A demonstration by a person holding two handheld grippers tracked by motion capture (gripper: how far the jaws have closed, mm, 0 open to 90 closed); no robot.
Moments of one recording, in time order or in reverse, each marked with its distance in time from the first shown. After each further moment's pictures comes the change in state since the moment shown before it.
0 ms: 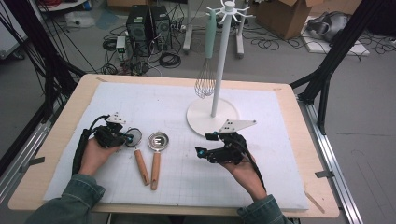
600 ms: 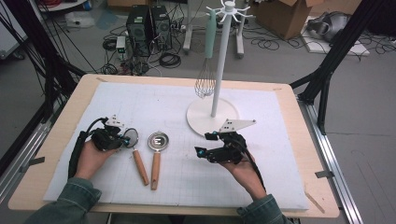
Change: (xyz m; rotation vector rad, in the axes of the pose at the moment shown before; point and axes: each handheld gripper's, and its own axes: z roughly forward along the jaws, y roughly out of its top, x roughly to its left) left arm -0.006 -0.006 -0.010 0.035 0.045 0.023; right arm -0.001 0.000 0.002 -0.002 0.010 0.005
